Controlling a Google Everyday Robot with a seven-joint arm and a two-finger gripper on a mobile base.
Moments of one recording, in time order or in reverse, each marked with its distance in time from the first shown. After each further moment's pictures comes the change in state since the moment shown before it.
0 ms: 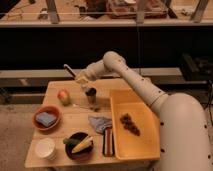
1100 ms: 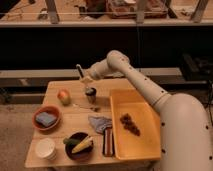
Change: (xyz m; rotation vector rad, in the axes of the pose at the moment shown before) arm 0.019 -0.010 -0.019 0.014 0.045 0.007
